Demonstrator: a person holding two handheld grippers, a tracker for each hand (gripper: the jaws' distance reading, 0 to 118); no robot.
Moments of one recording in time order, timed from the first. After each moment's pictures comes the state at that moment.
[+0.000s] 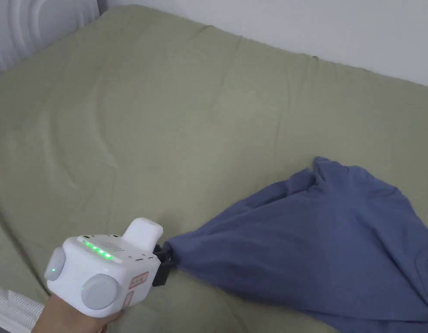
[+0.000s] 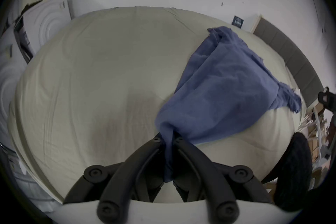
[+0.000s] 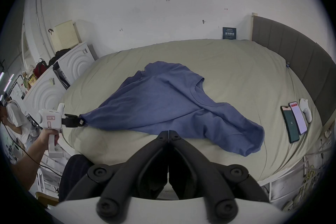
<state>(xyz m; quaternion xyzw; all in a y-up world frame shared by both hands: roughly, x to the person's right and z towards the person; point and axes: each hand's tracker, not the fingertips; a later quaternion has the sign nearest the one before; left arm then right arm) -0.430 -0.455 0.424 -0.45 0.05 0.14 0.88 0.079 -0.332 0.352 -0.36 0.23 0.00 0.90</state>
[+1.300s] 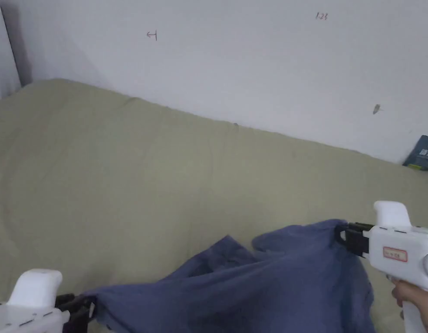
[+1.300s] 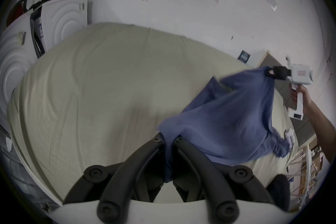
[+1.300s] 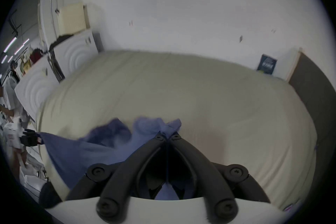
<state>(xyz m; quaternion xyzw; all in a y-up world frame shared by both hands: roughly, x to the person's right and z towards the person) -0.431 -0.378 0.374 -0.34 0.11 0.19 0.91 -0.015 -0.299 0.021 -0.32 0.32 0.09 0.89</state>
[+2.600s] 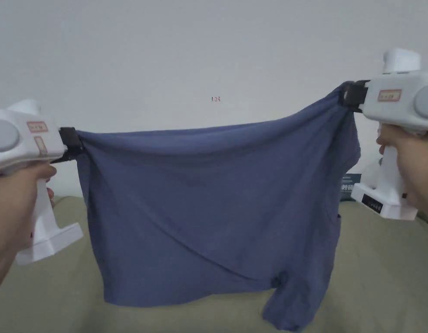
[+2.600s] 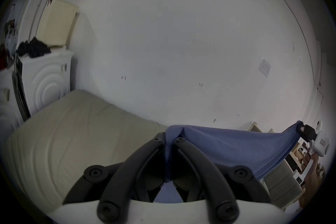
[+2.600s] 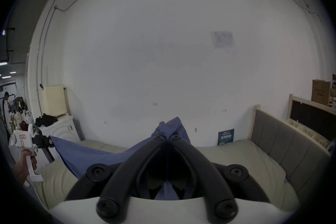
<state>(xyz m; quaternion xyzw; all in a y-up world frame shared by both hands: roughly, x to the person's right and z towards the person) -0.458 -0.115 0.124 -0.13 0.12 0.22 0.96 0.070 -0.039 -0.020 -0.06 0.21 -0.04 0.98</state>
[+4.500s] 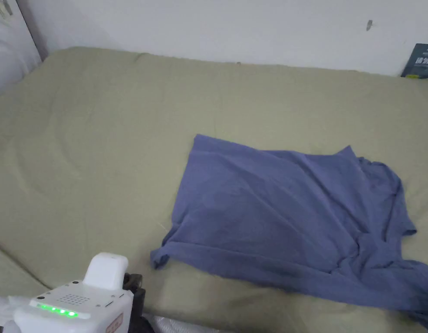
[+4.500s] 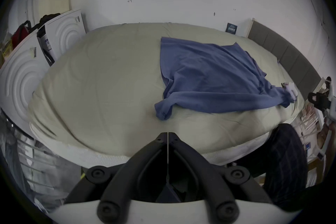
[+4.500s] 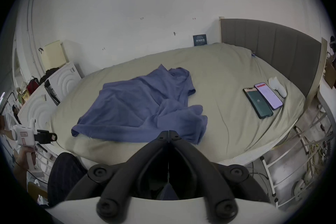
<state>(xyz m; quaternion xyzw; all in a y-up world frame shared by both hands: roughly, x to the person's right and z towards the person) -0.315 -0.393 0.528 -0.42 0.09 0.09 0.90 0.200 -0.355 0.433 -0.32 0.15 -0.05 0.94</state>
